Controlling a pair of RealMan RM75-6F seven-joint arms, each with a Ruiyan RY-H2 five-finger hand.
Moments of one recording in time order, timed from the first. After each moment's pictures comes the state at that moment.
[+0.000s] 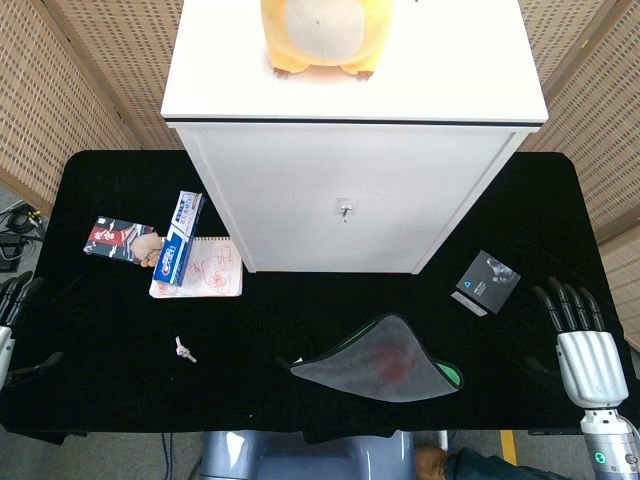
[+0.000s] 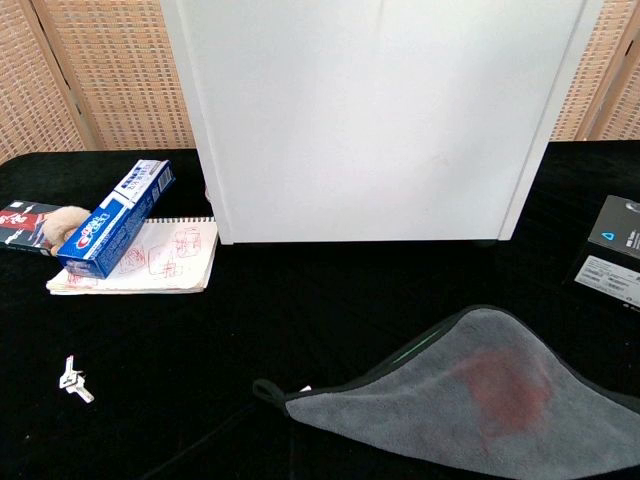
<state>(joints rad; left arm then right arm) -0.06 -1.02 -0.01 -1.69 1.57 1.54 -0.04 0.12 -1.13 -0.01 -1.66 -1.54 1.59 -0.15</state>
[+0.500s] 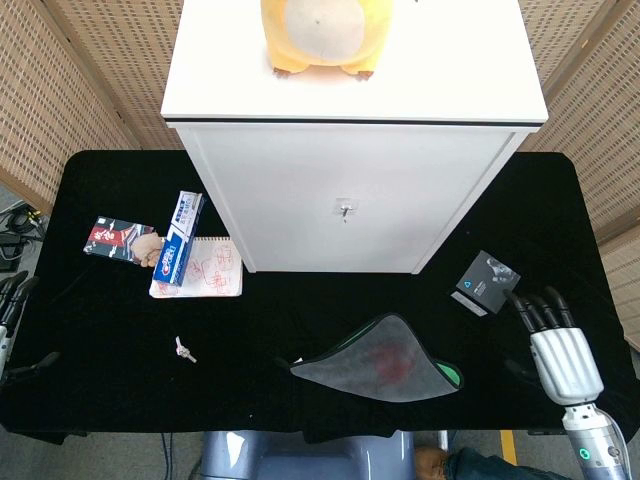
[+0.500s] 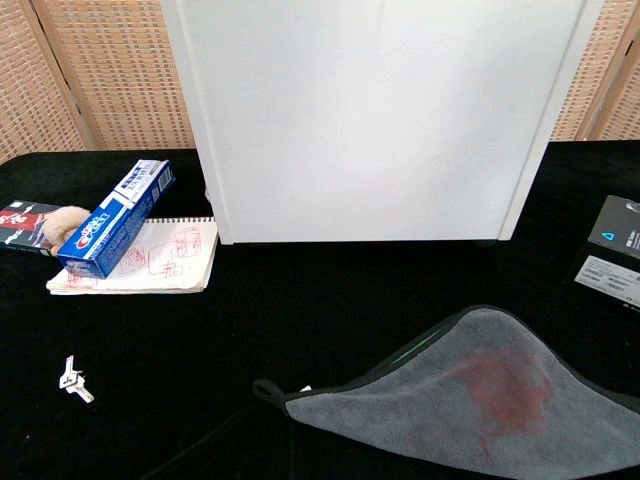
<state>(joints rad) -0.06 -1.01 -0.02 -1.69 1.55 1.53 -0.06 0.18 -1.13 -0.02 -1.69 -1.62 1.48 -0.13</state>
